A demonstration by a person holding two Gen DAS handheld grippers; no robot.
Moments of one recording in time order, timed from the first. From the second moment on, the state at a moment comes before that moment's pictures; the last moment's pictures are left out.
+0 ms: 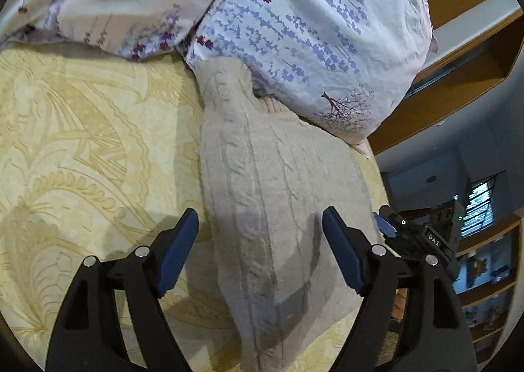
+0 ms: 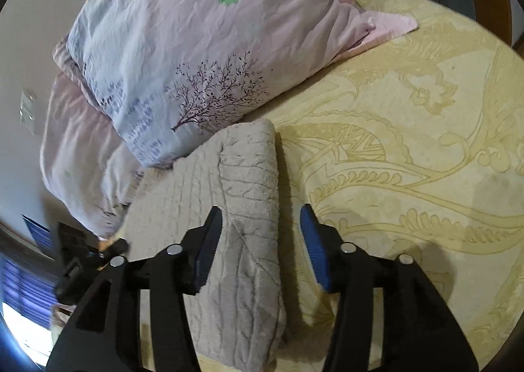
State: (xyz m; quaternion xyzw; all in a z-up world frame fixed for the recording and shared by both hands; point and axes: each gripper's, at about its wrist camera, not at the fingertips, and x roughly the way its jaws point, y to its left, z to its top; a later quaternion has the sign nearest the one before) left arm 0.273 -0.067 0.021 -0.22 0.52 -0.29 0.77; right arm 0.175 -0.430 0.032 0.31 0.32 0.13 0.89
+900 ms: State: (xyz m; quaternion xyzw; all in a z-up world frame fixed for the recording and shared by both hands) left arm 0.281 -0.096 0.004 -0.22 0.53 -0.30 0.76; right arm 0.212 -0.397 0.017 0.32 0.38 0.23 0.84
